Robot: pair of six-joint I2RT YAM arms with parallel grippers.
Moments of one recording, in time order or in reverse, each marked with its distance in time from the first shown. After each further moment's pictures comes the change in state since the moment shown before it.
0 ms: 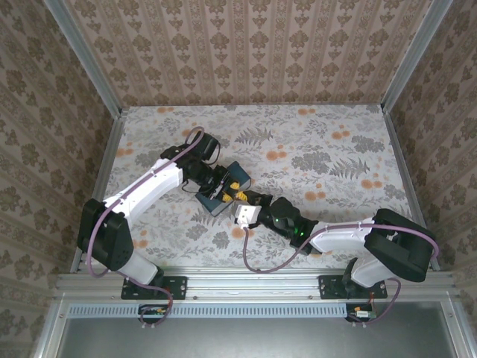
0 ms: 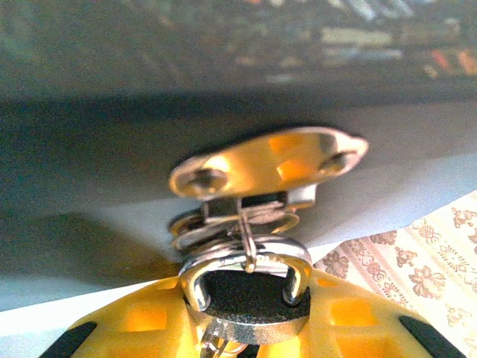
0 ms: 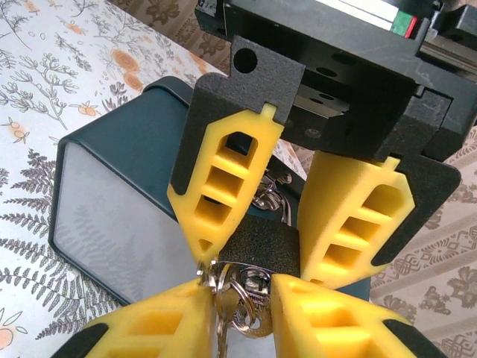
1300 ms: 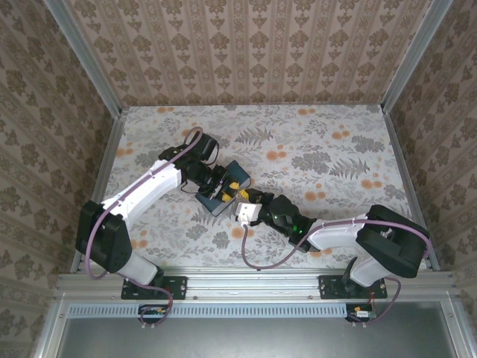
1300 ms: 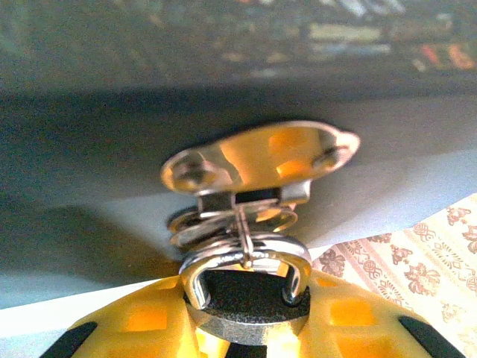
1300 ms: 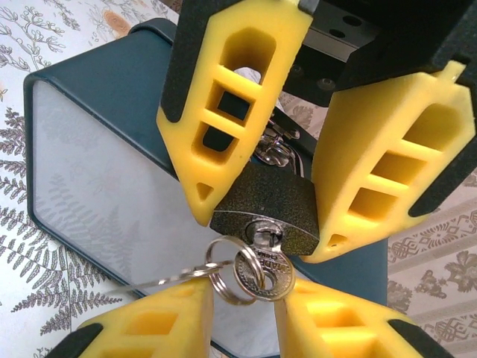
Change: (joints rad) left arm 0.006 -0.017 -0.013 0.010 0.003 -0.003; right arm -0.032 0.050 0.000 0.015 -0.003 -0.031
